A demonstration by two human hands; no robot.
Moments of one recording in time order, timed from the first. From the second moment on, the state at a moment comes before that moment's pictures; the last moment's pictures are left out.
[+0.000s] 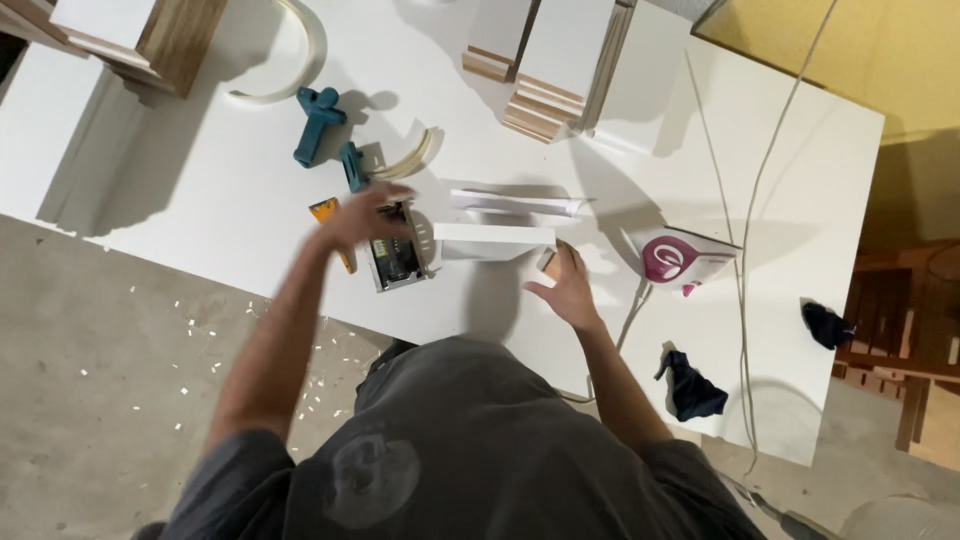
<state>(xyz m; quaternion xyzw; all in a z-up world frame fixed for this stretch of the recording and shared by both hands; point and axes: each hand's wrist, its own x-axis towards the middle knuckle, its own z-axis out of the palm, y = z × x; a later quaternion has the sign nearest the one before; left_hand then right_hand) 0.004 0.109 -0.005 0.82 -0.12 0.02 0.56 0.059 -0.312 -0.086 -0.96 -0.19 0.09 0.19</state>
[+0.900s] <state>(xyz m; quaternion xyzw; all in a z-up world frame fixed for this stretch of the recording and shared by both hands) 0.088 0.057 0.098 0.79 0.02 -0.19 0.59 0.075 -0.281 -0.054 -0.73 -0.20 0.13 0.64</state>
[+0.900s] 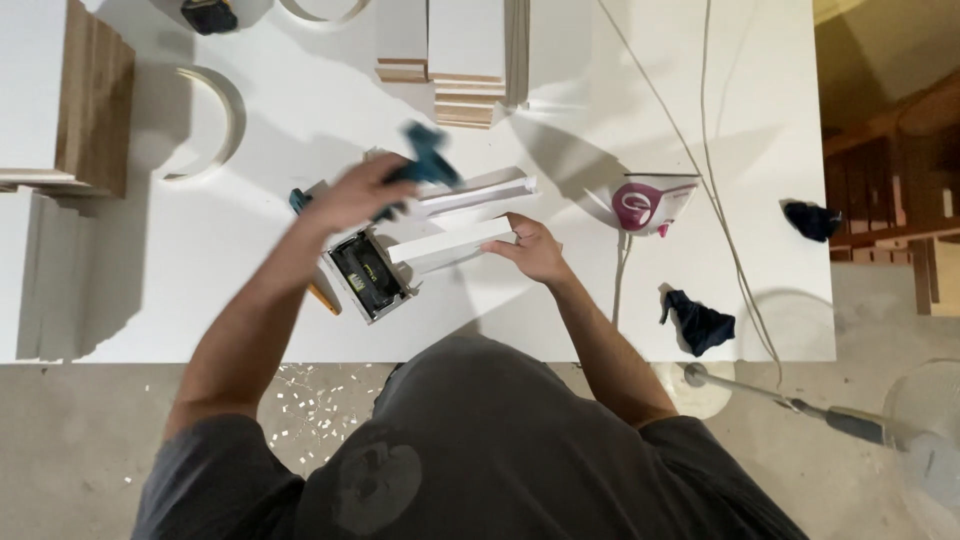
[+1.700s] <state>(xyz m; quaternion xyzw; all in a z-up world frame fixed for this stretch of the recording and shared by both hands) 0.047 -0.027 0.135 0.91 -0.28 -0.23 0.20 0.070 -0.259 -0.028 -0.69 -0.26 0.06 0.67</state>
